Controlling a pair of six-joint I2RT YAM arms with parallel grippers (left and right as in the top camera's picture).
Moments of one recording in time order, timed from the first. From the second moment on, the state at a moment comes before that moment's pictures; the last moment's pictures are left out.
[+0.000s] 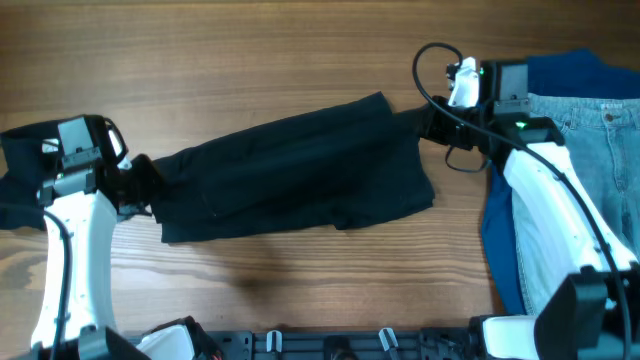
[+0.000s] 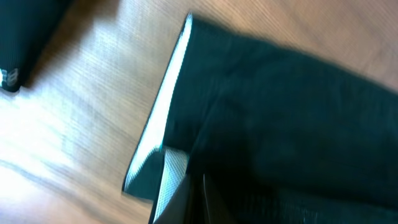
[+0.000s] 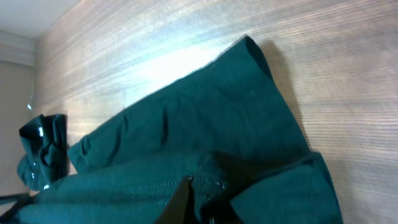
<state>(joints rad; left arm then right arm) 0.31 1.35 0.99 -0.88 0.08 -0.36 0.07 1.55 1.12 -0.49 -0.50 0.40</state>
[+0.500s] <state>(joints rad) 0.31 1.65 0.99 -0.61 -0.09 -0.37 0.07 1.67 1.12 -0.25 -0.50 0.49</state>
